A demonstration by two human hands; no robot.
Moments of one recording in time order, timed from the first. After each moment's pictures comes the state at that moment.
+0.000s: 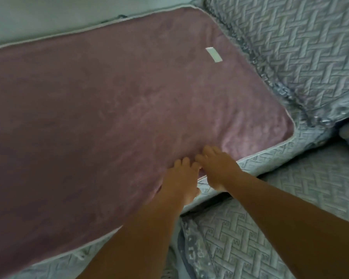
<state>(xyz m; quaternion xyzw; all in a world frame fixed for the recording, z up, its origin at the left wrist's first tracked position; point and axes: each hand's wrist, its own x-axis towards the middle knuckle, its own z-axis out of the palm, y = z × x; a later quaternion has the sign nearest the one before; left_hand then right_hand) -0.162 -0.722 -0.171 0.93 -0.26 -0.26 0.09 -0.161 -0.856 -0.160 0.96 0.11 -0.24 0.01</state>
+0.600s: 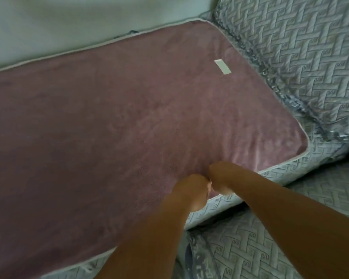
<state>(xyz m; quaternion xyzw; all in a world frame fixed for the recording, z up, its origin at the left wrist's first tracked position) -0.141 -0.730 -0.164 0.88 -0.26 -0.34 0.19 -0.122 -0.851 -0.151 0.91 0.08 -0.40 0.02</state>
